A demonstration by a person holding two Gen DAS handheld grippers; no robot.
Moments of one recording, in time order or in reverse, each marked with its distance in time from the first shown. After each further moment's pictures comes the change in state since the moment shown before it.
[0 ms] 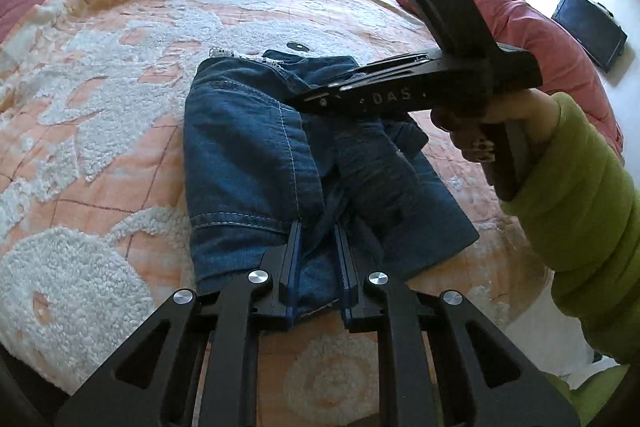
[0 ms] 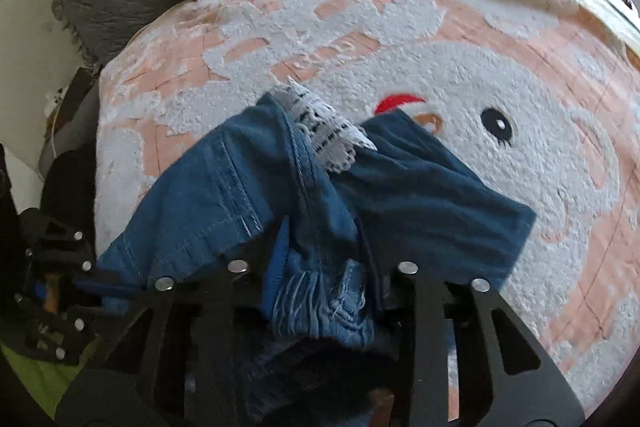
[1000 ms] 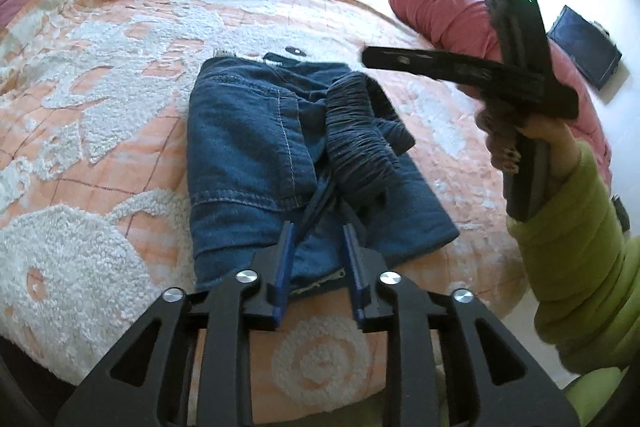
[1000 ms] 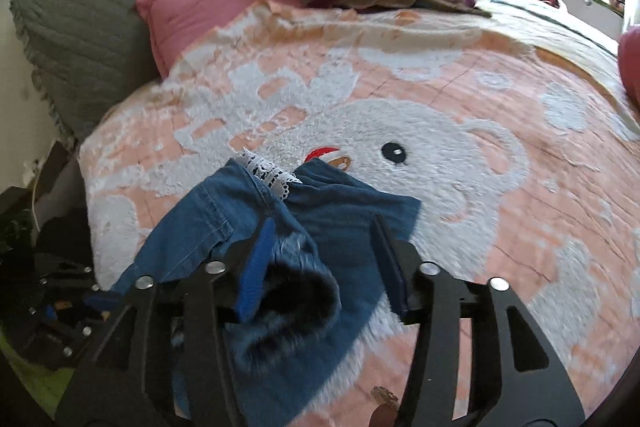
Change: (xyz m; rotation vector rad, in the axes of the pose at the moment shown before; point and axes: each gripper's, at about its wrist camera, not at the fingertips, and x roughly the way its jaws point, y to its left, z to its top) left arm -0.026 -0.006 -0.024 -0.048 -0.037 -0.042; right arm -0.084 -0.015 -0.038 0.142 -0.266 -0.163
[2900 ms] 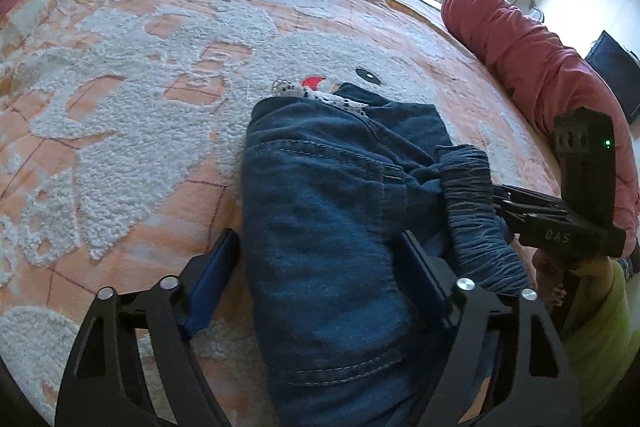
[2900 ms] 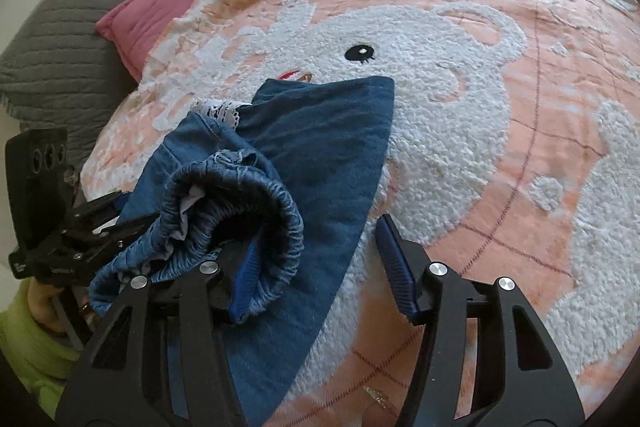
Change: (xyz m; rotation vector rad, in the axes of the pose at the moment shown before) left arm 0.054 0.048 0.055 -0.097 0.017 0.080; right arm 0.054 -0.032 -0.049 0.233 0.139 0.085
